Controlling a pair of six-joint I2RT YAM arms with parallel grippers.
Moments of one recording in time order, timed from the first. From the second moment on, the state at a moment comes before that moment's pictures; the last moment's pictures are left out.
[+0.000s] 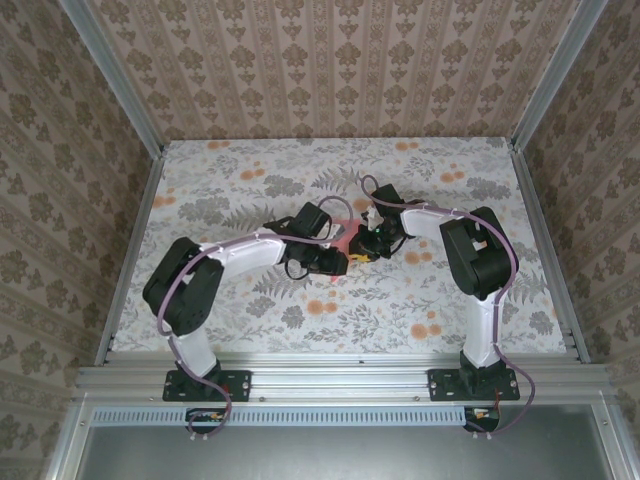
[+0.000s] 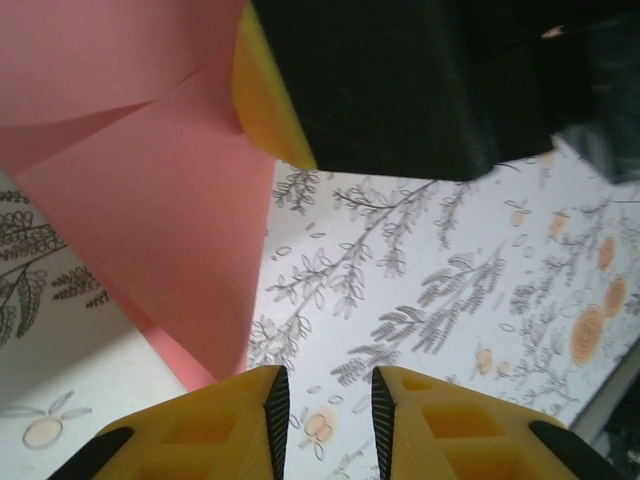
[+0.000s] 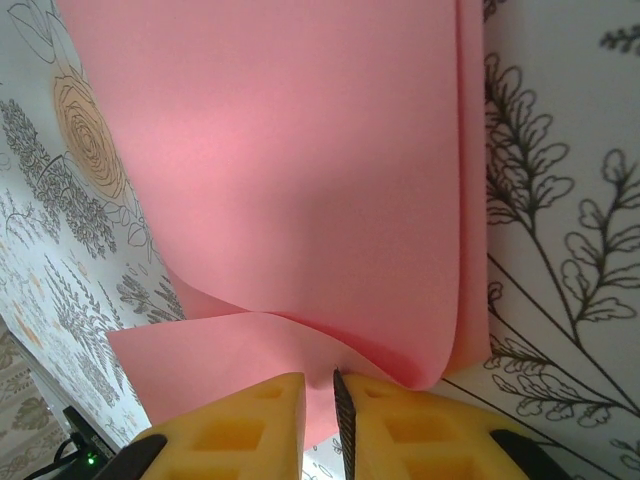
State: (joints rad) left arm -0.76 1.79 1.11 -0.39 0.43 -0.45; right arm 0.37 2.03 1.25 -0.49 -0.58 0.57
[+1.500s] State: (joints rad) left arm -0.77 1.90 1.15 -0.39 0.30 -0.31; right arm 0.37 2.04 1.26 -0.50 -0.58 0.53
